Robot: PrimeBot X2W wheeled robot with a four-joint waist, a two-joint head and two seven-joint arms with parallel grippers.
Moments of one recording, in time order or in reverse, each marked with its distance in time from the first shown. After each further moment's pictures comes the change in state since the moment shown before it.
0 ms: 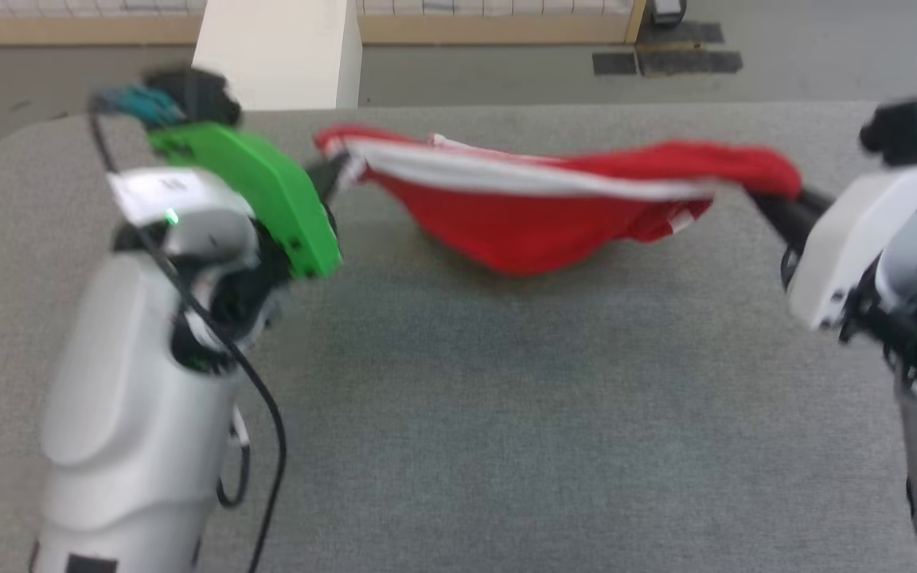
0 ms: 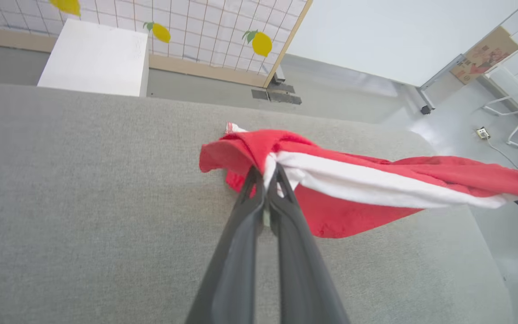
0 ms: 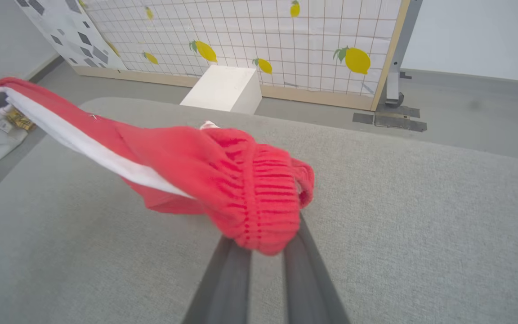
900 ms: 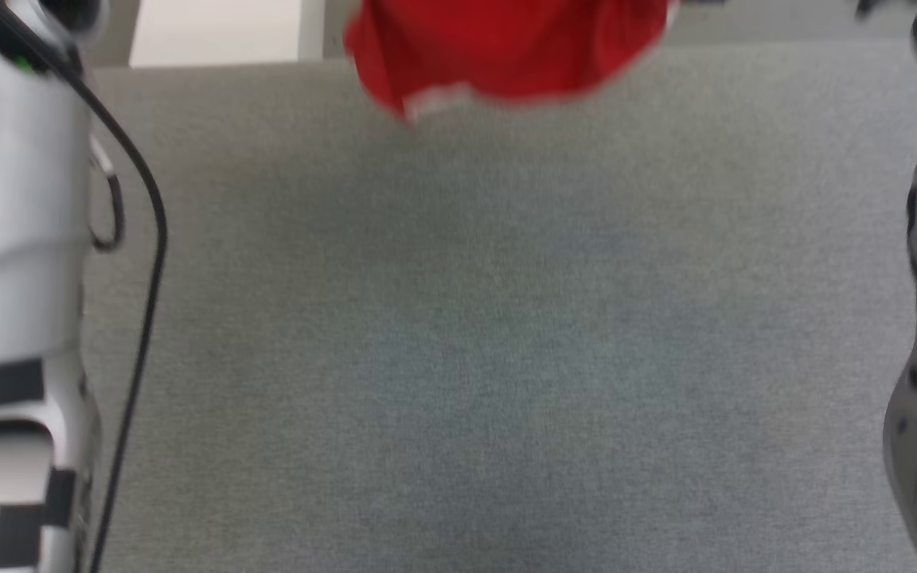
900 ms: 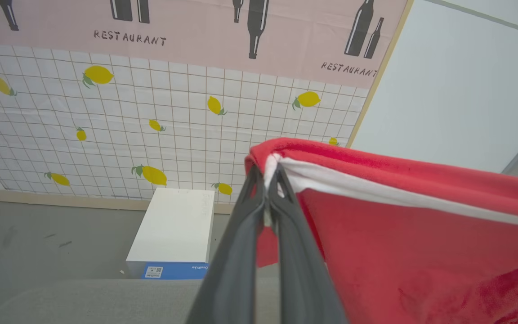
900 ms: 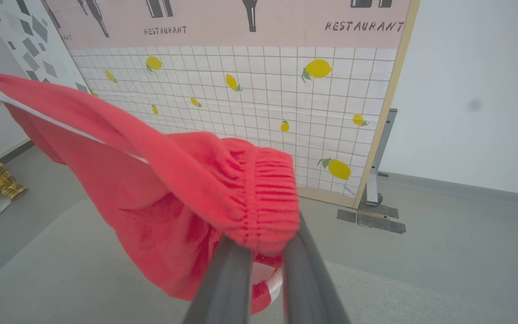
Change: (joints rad) left arm -0.576 0.086 0.031 0.281 0.174 0.024 -0.192; right arm -0.663 0.141 -0.037 0.329 -0.131 0.000 -0.015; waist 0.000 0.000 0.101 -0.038
